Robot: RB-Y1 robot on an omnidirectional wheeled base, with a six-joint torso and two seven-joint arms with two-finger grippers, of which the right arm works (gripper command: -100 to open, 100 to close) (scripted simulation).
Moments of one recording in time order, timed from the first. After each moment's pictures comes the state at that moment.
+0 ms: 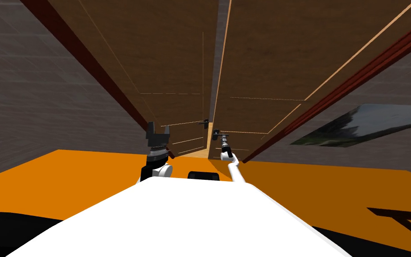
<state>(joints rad) -0.17 -0.01 -0.07 -1.11 0.00 -0.31 0.05</state>
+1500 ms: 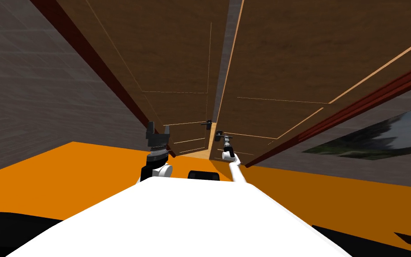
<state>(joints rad) -0.19 0.00 -0.16 -1.08 -0.01 -0.32 0.09</state>
